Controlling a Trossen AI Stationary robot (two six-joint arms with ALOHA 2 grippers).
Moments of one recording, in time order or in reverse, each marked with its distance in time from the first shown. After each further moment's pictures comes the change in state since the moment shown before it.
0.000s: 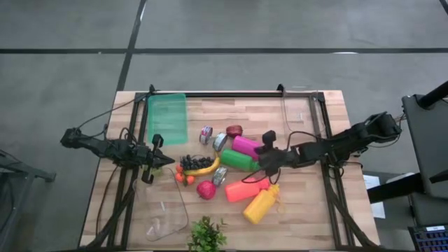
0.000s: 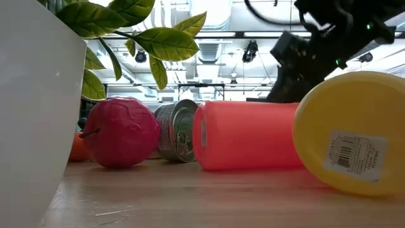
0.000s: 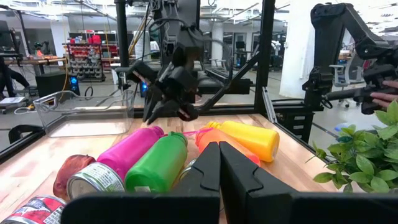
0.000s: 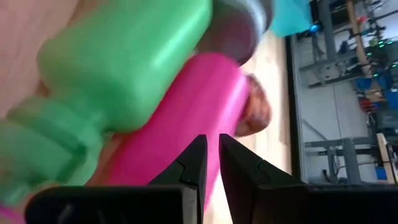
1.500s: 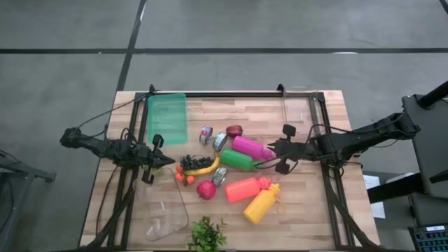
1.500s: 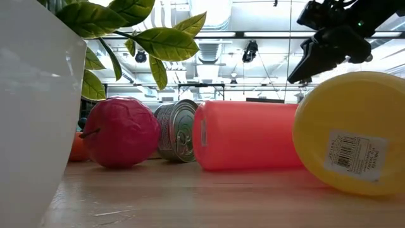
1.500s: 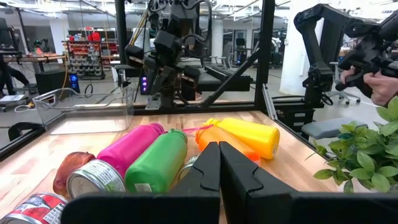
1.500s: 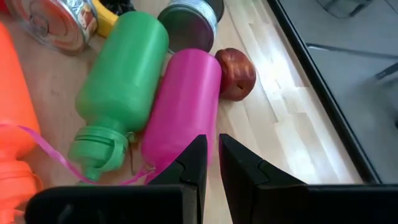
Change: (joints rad) left arm 0.000 0.013 0.000 0.000 0.000 0.000; right arm 0.003 -0.345 0.013 -0.378 -0.079 0.563
